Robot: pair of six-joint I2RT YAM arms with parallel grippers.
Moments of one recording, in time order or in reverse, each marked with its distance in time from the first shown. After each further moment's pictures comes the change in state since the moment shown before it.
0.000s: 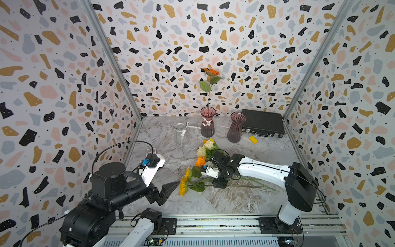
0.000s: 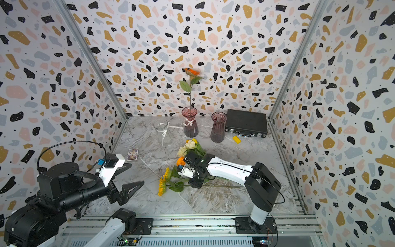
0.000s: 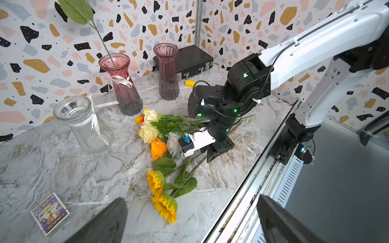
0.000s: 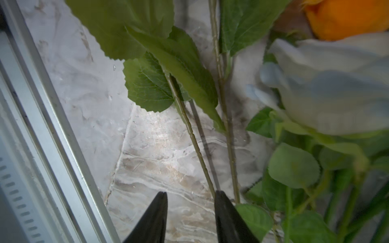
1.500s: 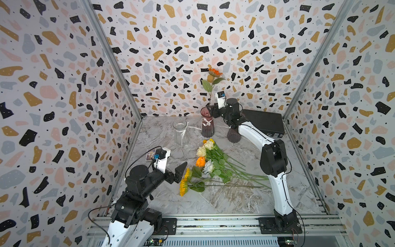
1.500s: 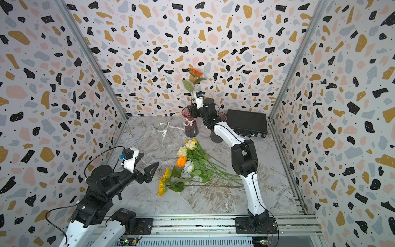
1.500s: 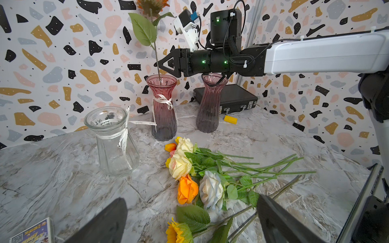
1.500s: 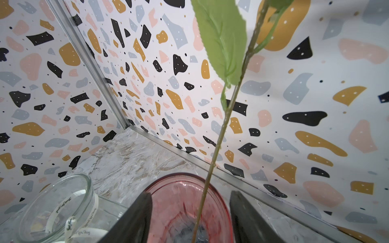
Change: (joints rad) left arm 0.002 -0.198 -0.735 0.852 -0.183 -0.232; right arm -0.495 0.521 0.821 0.846 -0.028 0.398
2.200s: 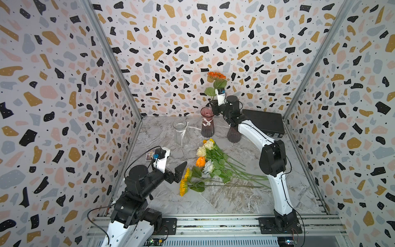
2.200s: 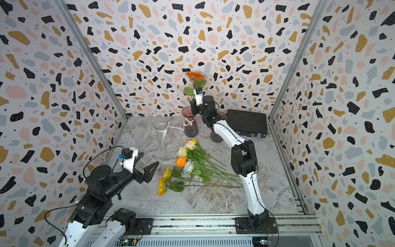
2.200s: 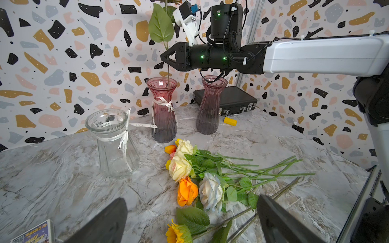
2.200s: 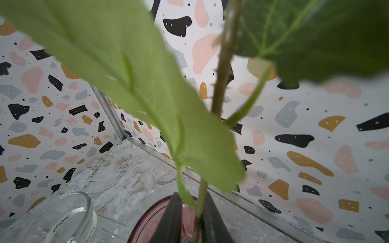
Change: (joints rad) left arm 0.000 0.001 0.010 0.000 0.000 -0.003; right arm -0.002 0.035 0.099 -0.006 0.031 -0.005
